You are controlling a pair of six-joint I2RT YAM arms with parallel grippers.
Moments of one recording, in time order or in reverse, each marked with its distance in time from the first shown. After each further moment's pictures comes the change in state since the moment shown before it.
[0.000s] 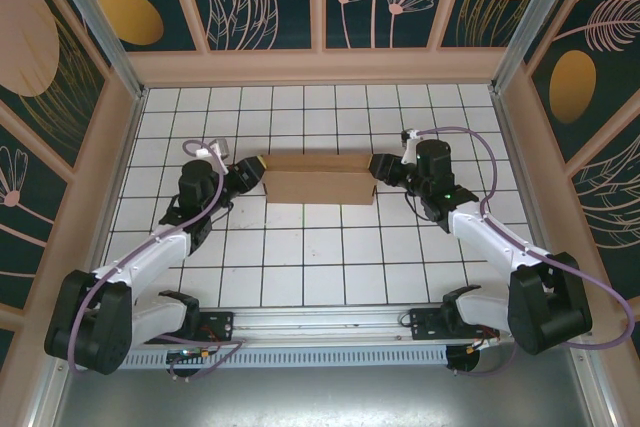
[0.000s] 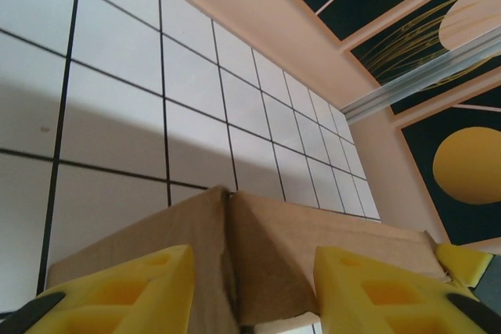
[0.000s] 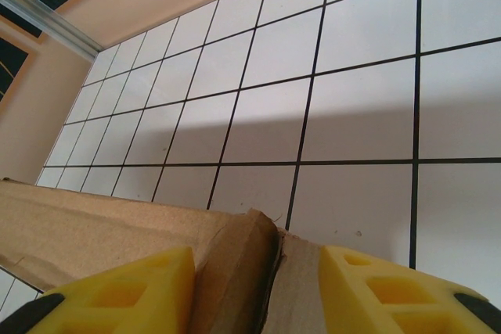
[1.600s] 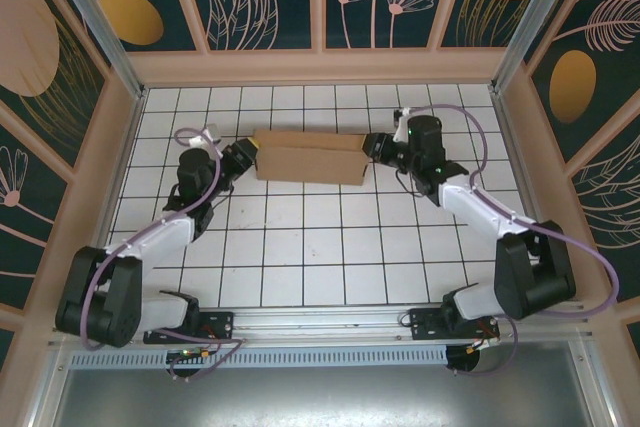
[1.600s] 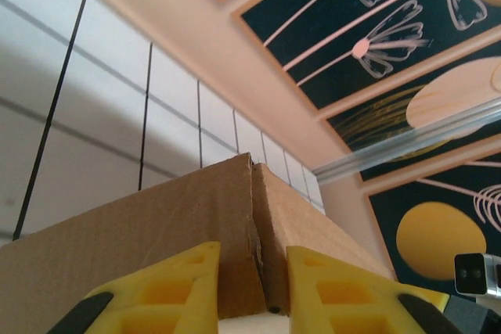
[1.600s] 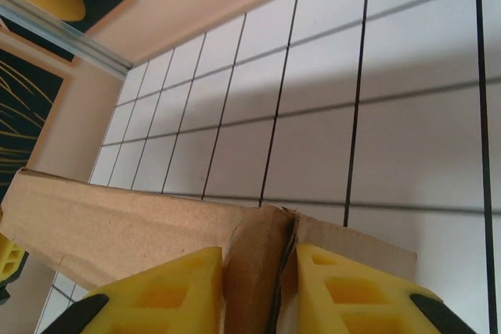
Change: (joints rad) left arm 0.042 0.169 0.116 0.179 -0.030 -0.145; right arm -0.008 0.211 0.248 -0.019 -0.083 0.092
